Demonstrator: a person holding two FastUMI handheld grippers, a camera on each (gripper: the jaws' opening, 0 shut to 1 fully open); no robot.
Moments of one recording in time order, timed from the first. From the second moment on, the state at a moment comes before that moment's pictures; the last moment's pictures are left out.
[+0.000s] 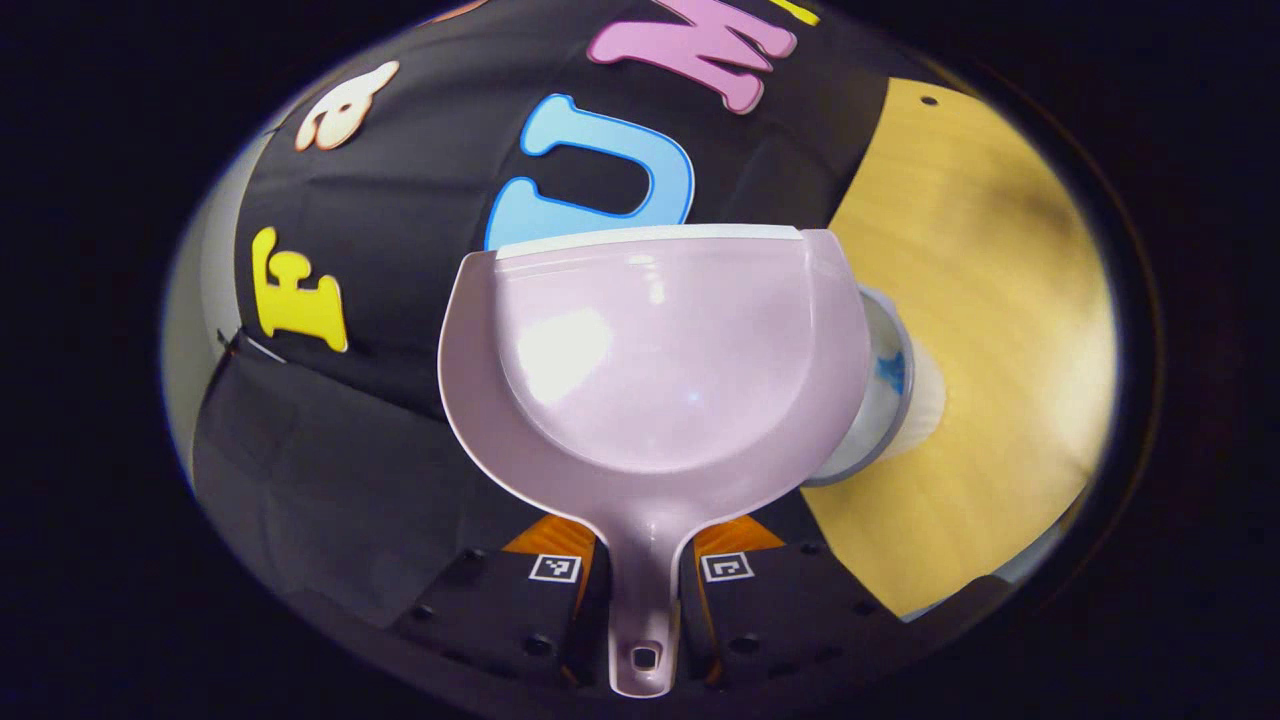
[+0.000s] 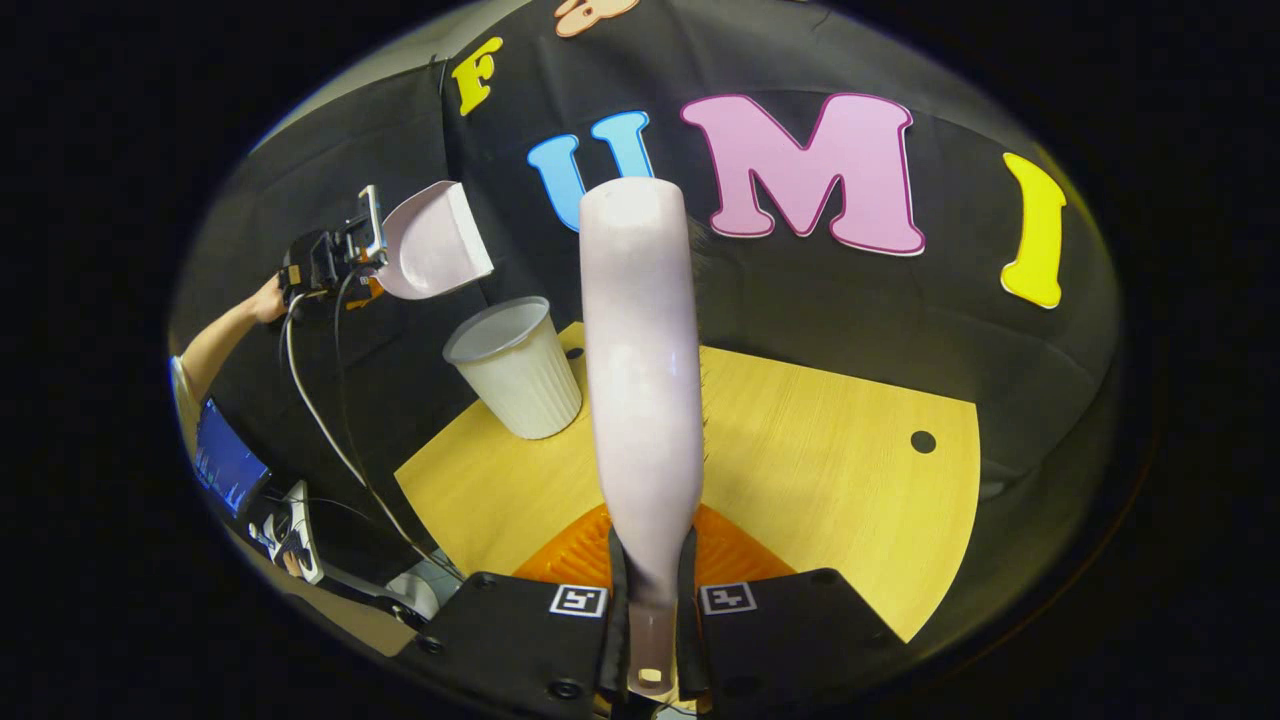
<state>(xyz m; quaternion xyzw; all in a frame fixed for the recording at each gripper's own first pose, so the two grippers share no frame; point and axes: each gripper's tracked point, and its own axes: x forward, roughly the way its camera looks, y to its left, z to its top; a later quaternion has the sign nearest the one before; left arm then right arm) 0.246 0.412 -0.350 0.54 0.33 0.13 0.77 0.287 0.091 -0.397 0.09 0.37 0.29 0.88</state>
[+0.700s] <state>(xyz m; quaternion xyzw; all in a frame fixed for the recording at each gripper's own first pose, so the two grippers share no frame) 0.206 0.188 -0.509 0.06 0.40 0.02 0.92 0.269 0.073 -0.392 0.09 0.35 0.14 0.92</state>
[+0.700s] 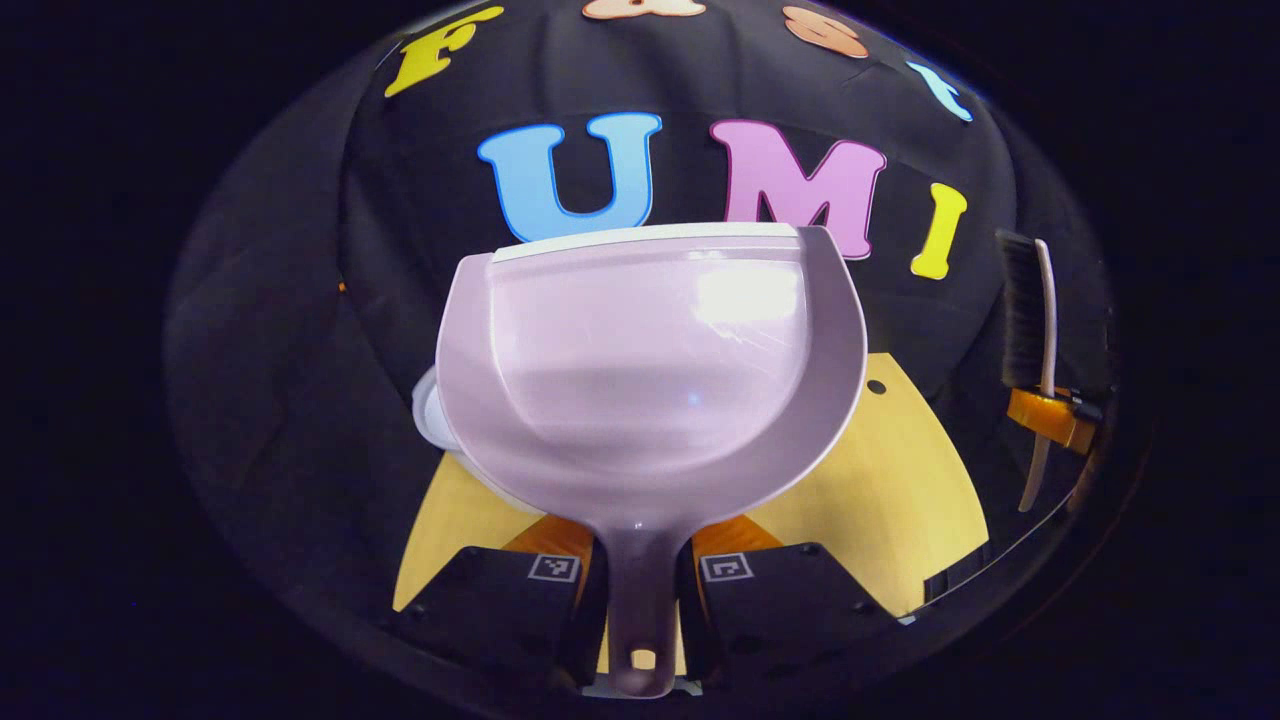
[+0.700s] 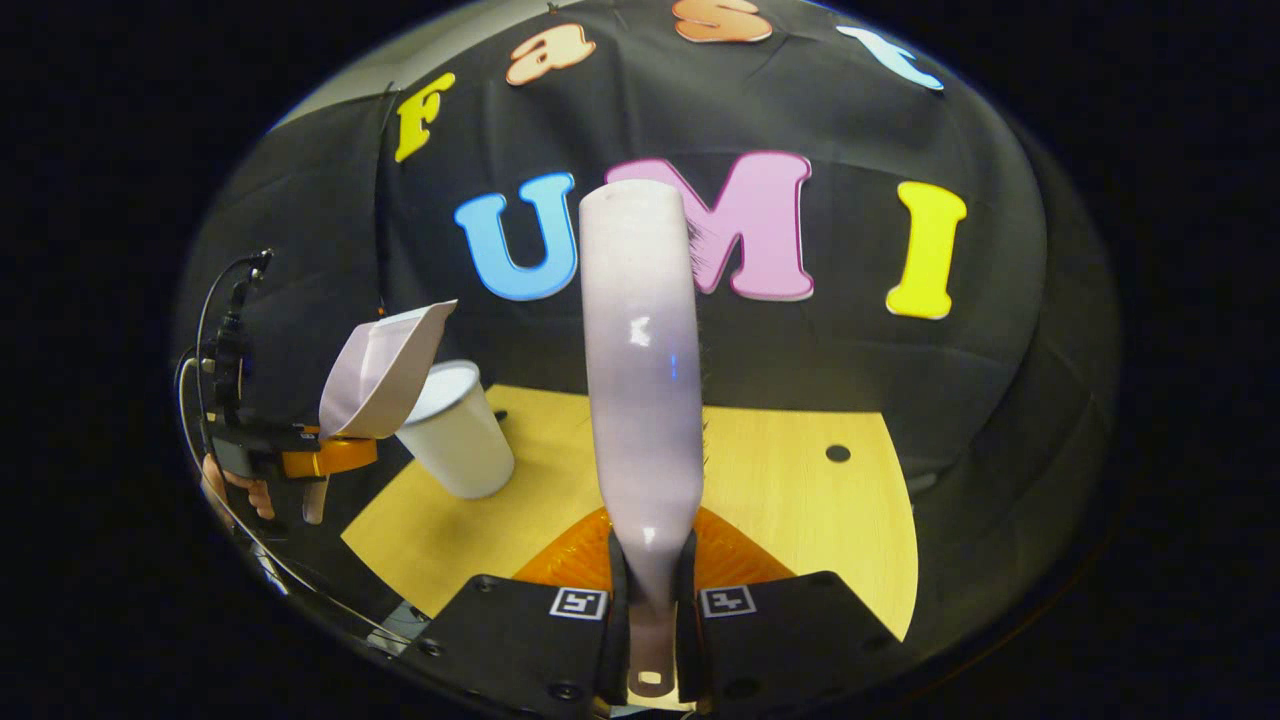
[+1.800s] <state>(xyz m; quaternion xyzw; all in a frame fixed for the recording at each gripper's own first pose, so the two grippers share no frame) 0.156 0.175 -0.774 0.07 0.68 0.07 0.72 0.205 0.134 -0.601 0.09 0.72 0.07 0.69</state>
